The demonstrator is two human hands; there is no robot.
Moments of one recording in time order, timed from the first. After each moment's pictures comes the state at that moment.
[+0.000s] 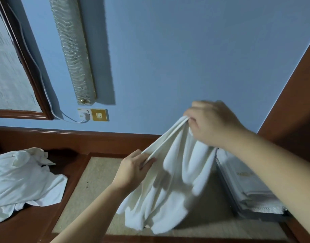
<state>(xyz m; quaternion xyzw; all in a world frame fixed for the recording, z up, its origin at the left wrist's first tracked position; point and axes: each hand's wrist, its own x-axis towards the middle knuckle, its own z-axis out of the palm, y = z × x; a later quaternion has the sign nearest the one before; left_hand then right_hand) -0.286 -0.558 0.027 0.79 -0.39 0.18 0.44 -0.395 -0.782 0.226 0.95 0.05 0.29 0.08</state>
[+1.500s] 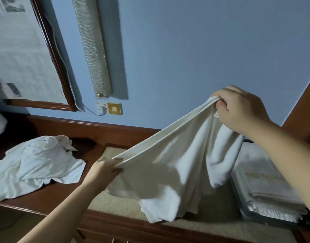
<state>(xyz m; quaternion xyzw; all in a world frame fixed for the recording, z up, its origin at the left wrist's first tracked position) -0.316 -0.463 0.002 0.94 -0.19 0.10 0.26 -0.433 -0.866 0.225 0.93 -0.01 0.36 -0.05</state>
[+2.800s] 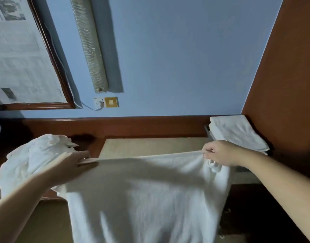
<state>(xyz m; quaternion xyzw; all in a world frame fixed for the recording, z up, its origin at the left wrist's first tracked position) -0.417 -0.261 0.074 0.95 -0.29 0.01 0.14 -0.626 -0.755 0.109 0.97 -0.12 -0.08 -0.22</state>
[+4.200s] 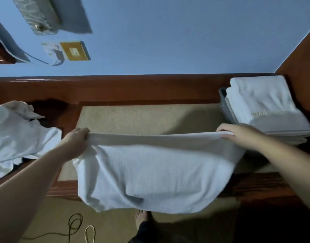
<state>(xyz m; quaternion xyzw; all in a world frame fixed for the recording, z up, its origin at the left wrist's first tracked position) -0.163 -0.407 -0.118 0.98 -0.17 -0.13 0.05 -0.441 -0.947 -0.066 0.96 -0.15 -0.17 -0.16</state>
